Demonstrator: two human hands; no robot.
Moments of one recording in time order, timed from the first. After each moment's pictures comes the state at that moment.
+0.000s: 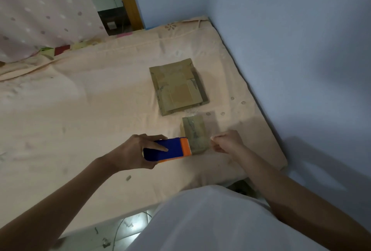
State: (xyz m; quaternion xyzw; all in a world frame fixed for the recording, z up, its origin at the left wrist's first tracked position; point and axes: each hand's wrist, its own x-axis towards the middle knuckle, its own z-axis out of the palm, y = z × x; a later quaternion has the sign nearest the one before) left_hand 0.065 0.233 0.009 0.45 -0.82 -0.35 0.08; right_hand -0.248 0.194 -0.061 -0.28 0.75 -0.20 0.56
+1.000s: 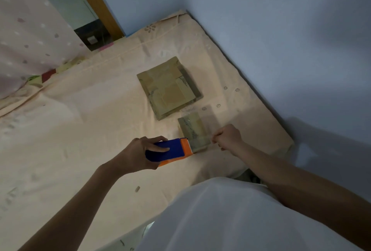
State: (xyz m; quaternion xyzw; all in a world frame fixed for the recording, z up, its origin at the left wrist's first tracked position) left_hand 0.055 0.205 0.011 0.46 -0.81 -0.35 -0.02; right_hand -0.256 0.202 -0.083 -0.43 0.75 -0.15 0.48
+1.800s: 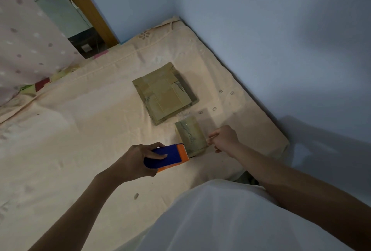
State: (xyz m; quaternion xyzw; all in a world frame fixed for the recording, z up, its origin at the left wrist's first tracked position) left_hand 0.055 0.205 0.012 0.44 -0.82 -0.35 -0.05; right_hand -0.252 0.202 -0.075 -0.39 0.74 -0.19 0.51
